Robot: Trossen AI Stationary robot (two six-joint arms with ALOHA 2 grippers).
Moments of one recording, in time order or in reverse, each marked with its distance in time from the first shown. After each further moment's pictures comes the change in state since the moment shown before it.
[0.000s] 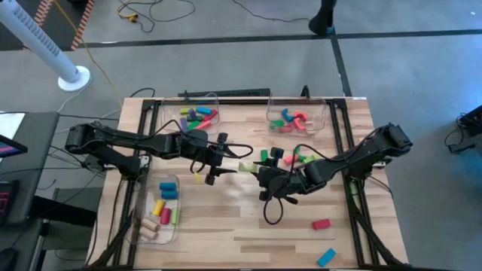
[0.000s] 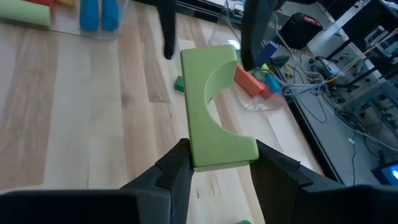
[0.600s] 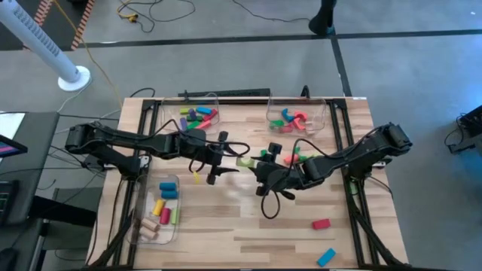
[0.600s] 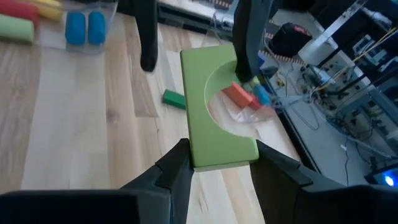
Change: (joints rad) left arm -0.003 0.000 0.000 0.080 0.007 -0.003; right arm -0.040 0.000 0.000 0.078 -0.001 -0.070
